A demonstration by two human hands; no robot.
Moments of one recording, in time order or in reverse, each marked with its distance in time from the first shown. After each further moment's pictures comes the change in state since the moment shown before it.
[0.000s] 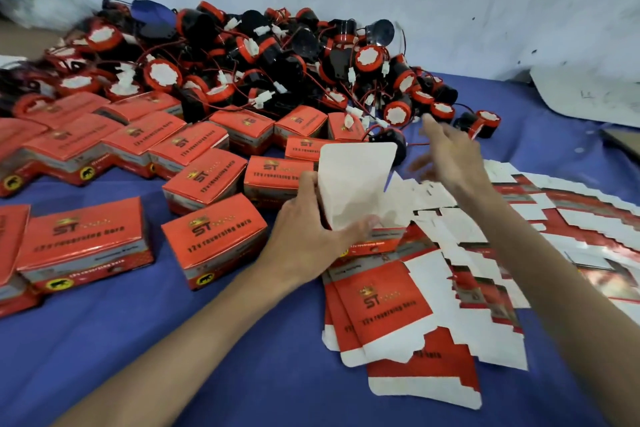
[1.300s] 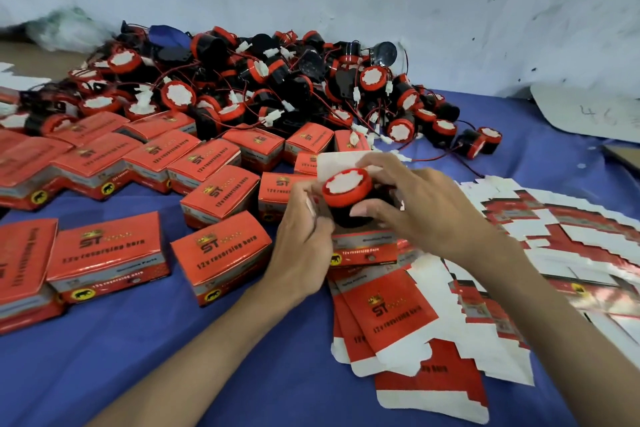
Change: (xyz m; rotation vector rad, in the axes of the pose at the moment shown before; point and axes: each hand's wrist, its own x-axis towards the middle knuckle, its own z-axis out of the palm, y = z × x) left_hand -0.003 0.001 -0.004 -0.274 0.074 0.049; right_hand -0.076 -0.051 0.011 -0.591 -0.201 -0.715
